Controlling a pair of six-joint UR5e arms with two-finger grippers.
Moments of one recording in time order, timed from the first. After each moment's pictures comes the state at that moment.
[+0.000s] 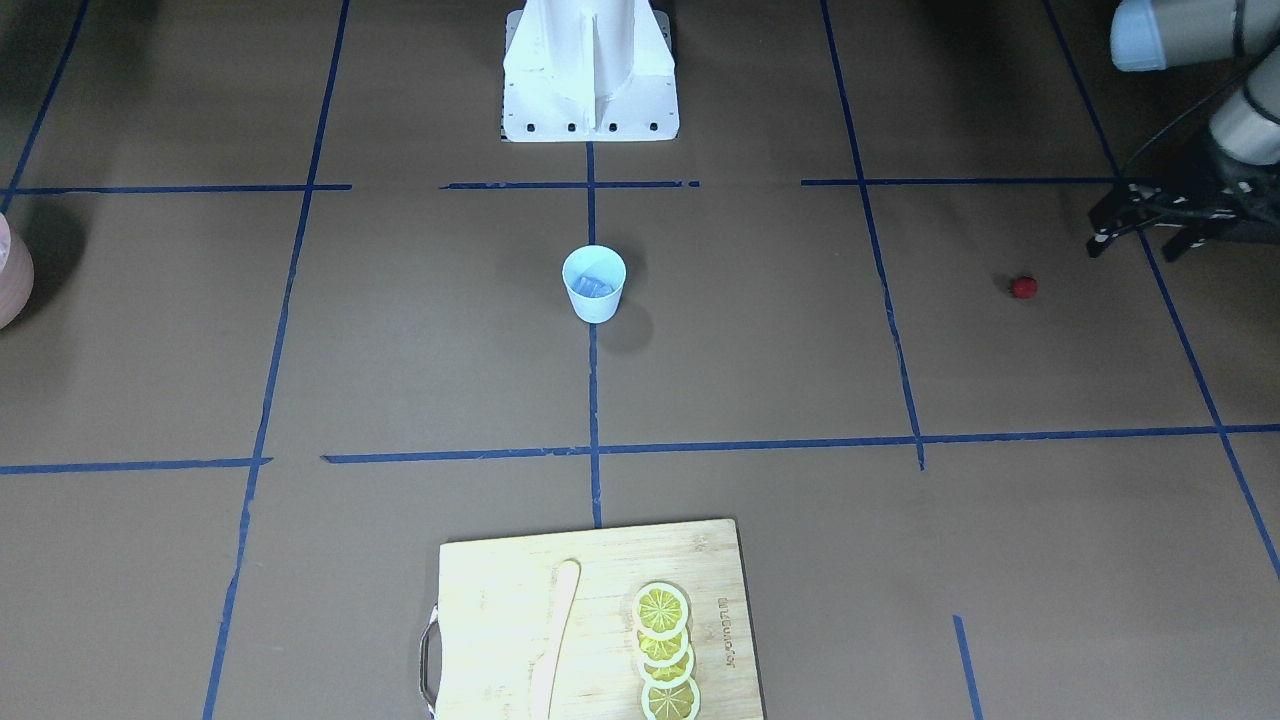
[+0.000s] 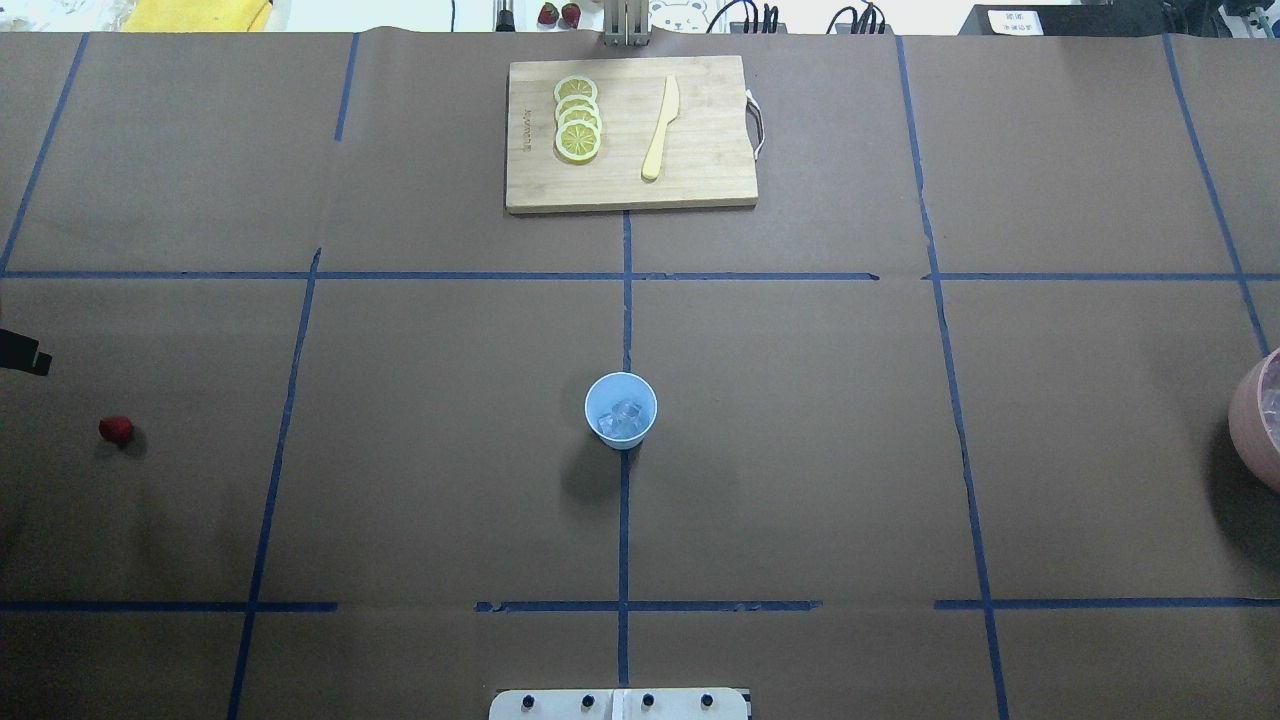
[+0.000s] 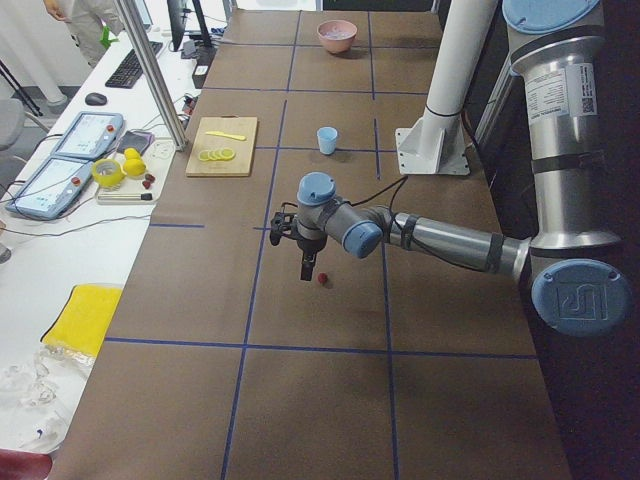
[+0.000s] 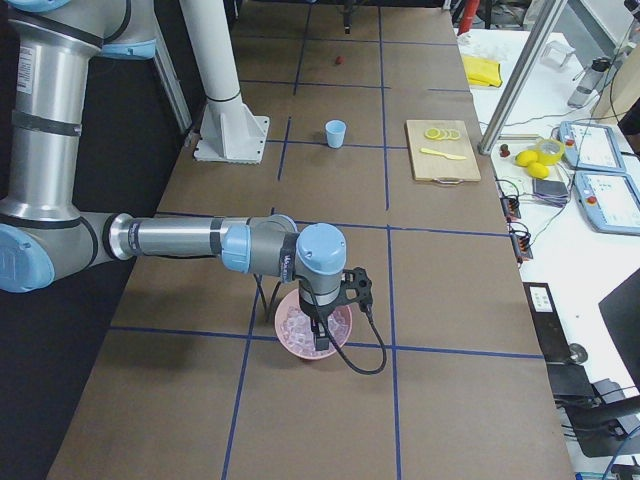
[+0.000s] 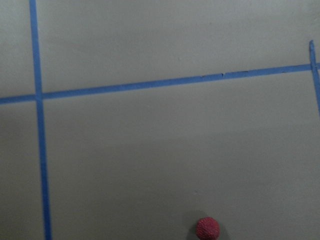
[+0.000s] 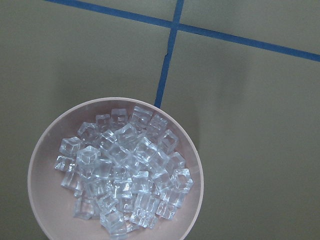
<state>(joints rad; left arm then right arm) -1.05 -1.38 -1.88 -2.03 -2.17 -0.67 1.62 -1.78 1.84 -1.72 2.31 -0.30</state>
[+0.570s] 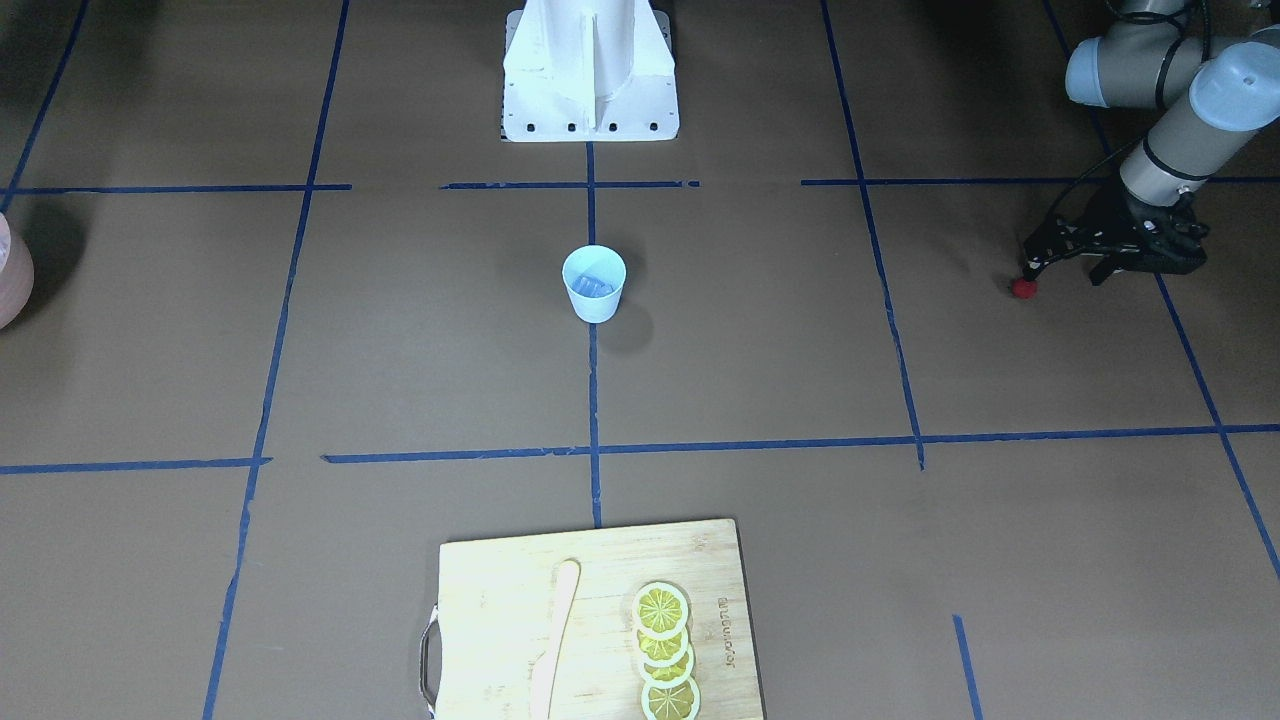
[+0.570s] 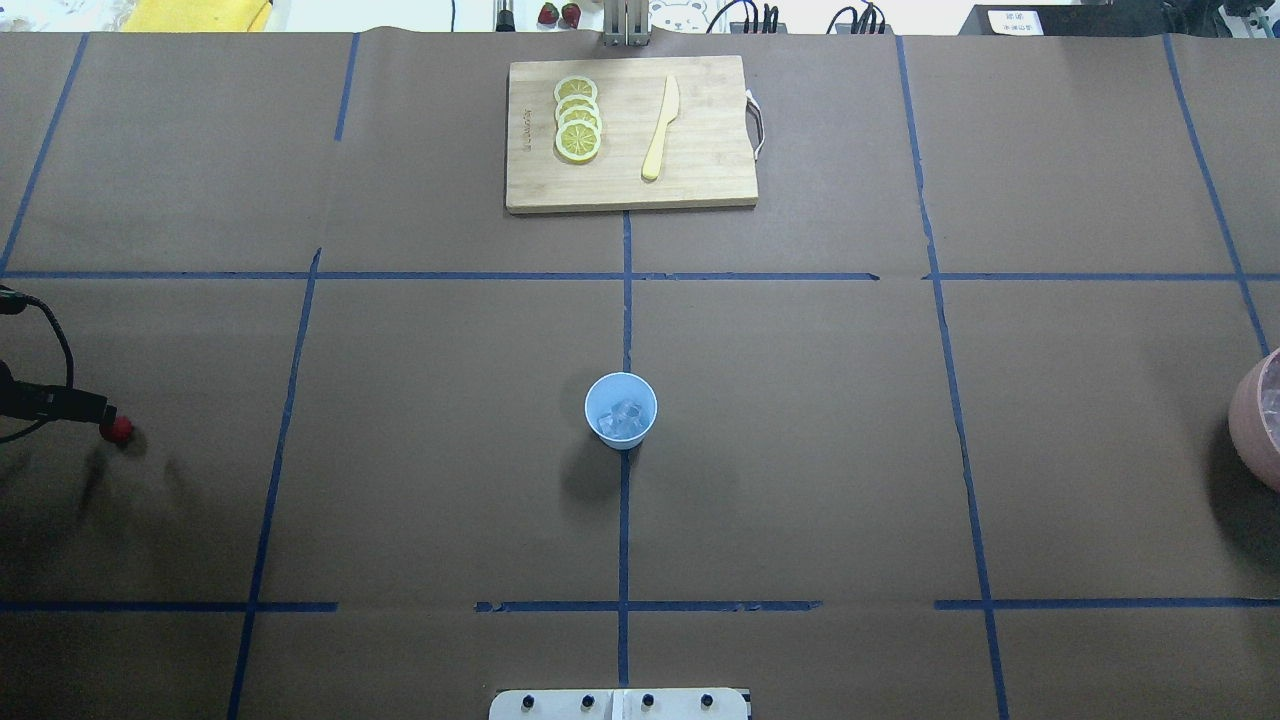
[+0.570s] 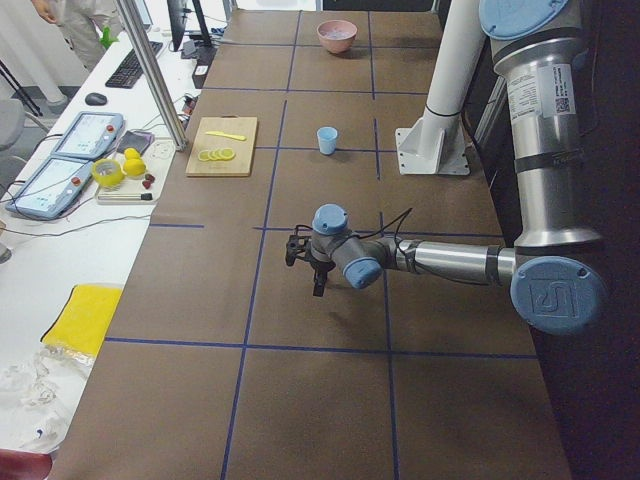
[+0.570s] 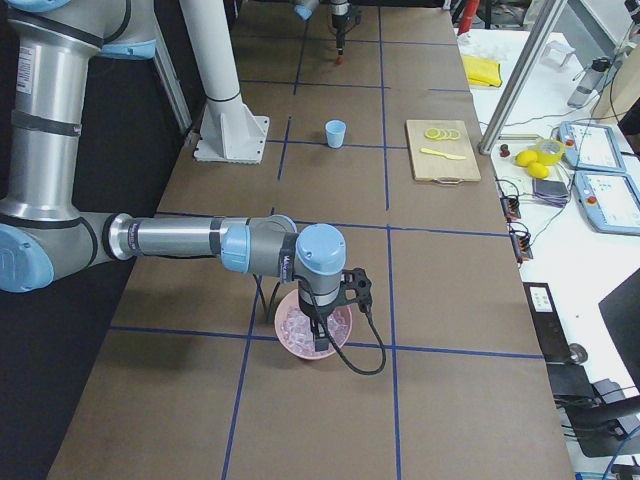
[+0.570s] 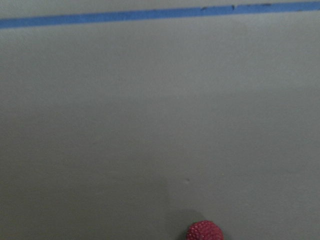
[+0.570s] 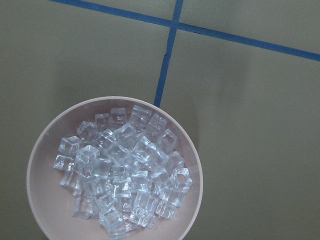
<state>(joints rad) -0.89 -1.38 -1.70 -2.33 -2.10 -0.85 1.62 -1.78 1.84 -1.71 2.31 -0.30</state>
